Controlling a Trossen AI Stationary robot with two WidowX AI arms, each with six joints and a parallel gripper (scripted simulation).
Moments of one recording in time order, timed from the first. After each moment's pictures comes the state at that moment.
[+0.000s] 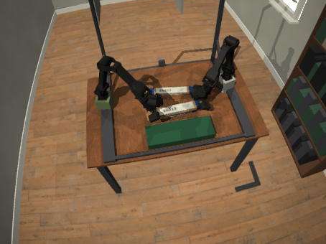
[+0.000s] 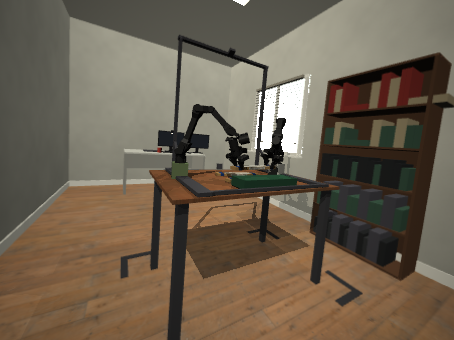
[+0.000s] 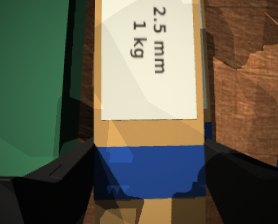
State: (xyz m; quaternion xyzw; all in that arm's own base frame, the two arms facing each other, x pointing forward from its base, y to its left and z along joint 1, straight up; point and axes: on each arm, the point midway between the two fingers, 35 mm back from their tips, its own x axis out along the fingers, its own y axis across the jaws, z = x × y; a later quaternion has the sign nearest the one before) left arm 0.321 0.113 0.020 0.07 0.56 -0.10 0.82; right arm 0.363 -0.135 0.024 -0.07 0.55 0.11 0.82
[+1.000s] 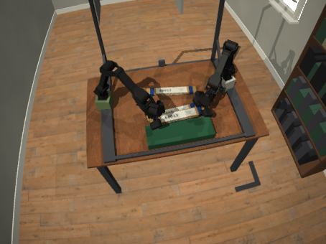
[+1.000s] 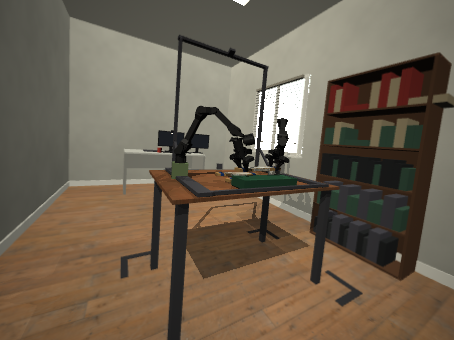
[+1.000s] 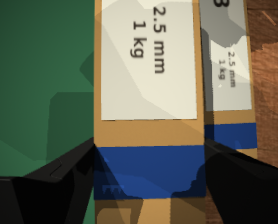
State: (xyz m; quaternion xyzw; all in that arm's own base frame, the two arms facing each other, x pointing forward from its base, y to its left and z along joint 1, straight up) left arm 0.334 0.162 0.018 0.07 0.56 -0.10 0.82; right arm 0.374 -0.184 0.022 -0.06 0.56 0.11 0.82
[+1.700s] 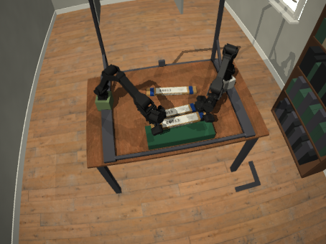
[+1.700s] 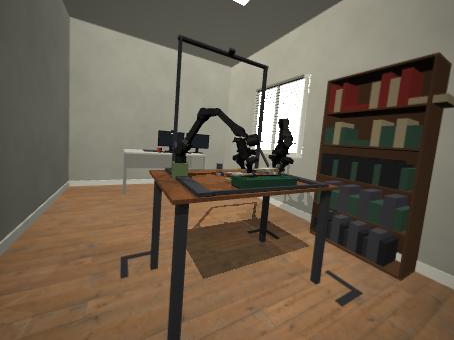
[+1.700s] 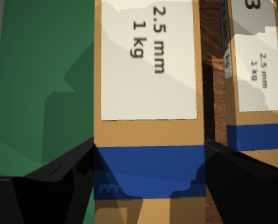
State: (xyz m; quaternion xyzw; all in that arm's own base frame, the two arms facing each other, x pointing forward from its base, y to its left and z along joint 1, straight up) left arm 0.343 0.198 0.017 0.07 0.56 -0.10 0.82; right arm 0.382 -0.220 0.021 -0.06 0.56 0.11 0.82
